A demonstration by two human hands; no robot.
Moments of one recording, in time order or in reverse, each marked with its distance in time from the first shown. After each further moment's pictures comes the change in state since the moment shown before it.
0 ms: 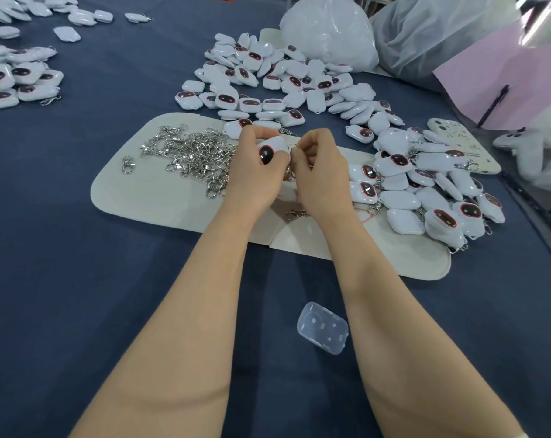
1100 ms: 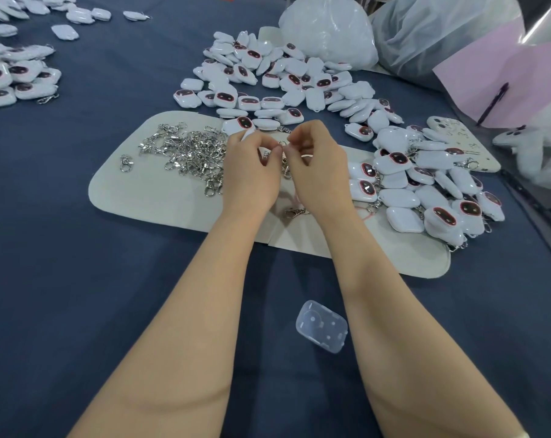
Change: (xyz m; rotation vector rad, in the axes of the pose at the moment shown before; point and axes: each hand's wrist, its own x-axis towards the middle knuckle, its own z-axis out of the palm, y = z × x) left_hand 0.003 -0.007 0.003 0.422 0.135 0.117; right_hand -0.001 -0.006 -0.001 0.035 0.025 -0.051
